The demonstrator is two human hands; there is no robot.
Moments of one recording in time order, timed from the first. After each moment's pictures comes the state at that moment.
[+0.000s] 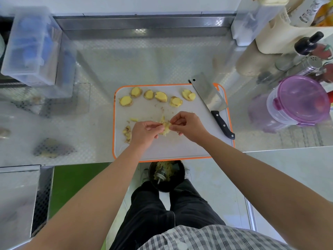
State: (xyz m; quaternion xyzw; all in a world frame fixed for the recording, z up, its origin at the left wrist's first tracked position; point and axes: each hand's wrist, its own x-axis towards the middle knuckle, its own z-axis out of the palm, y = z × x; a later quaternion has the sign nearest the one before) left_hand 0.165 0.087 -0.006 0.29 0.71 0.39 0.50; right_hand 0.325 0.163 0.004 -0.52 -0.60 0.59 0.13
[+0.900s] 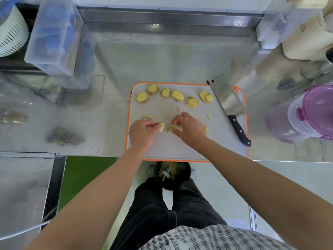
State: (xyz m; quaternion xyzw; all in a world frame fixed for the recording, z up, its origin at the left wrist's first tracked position) left_hand 0.131 0.072 -0.012 0.27 0.80 0.37 0.39; right_hand 0.282 0.155 -0.016 -0.45 -0.84 0.29 -0.02
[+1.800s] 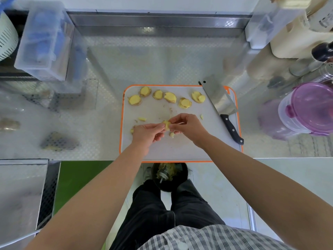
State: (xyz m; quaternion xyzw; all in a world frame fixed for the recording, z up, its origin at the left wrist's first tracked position) left_hand 0.153 0.087 -0.004 0.08 0.69 0.44 0.57; right_hand 0.299 0.164 -0.001 -0.52 -0.53 0.66 0.12
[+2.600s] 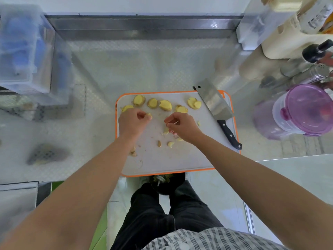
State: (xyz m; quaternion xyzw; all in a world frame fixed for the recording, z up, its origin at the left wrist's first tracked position) left_hand 0.099 0.147 -0.007 0.42 0.83 0.22 0.31; right_hand 0.276 0.192 -0.002 -0.57 -0.62 0.53 0.08
